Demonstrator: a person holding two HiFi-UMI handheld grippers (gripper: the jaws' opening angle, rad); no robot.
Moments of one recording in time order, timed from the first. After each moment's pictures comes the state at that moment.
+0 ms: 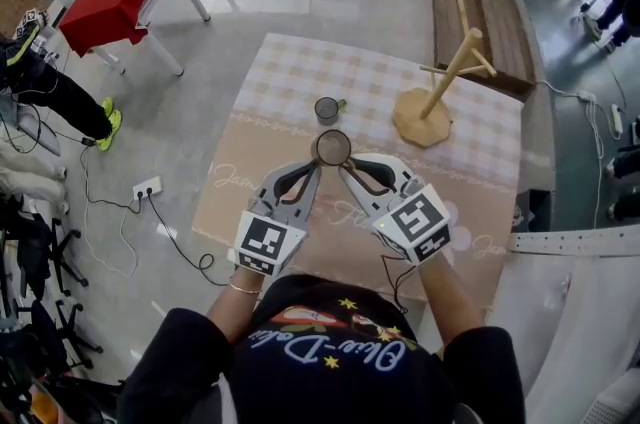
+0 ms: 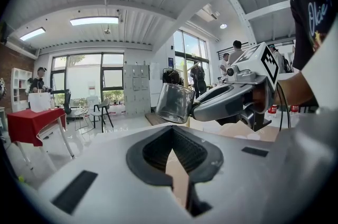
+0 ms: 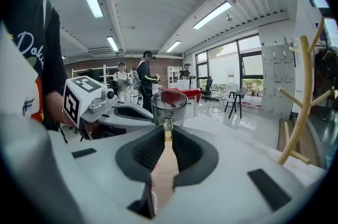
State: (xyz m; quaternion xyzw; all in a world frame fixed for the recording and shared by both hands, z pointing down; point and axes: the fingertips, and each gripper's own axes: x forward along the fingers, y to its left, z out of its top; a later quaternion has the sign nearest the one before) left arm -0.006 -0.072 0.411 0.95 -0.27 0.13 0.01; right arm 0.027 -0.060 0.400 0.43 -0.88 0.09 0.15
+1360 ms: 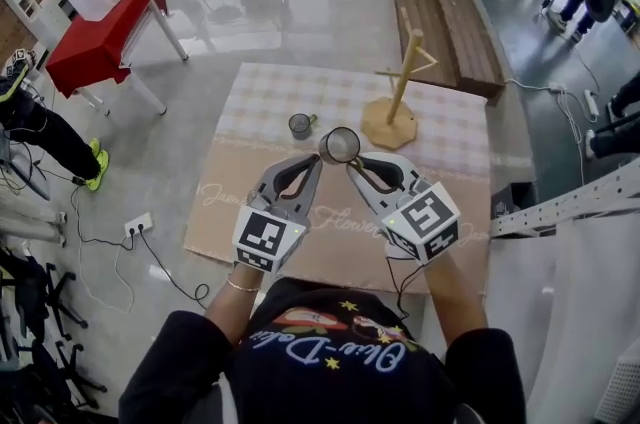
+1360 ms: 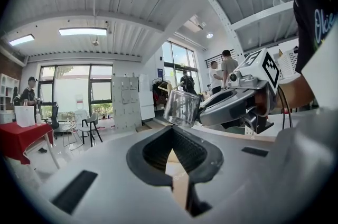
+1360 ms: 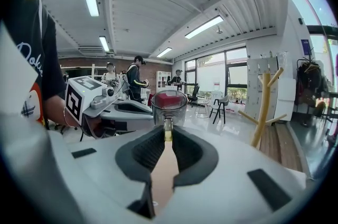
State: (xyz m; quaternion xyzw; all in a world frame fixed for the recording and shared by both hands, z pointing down) left arm 0.037 -0.047 0.358 0.97 -0.22 0.08 -0.04; right arm 0.077 -0.022 0.356 0.50 -0.85 0.06 0.14
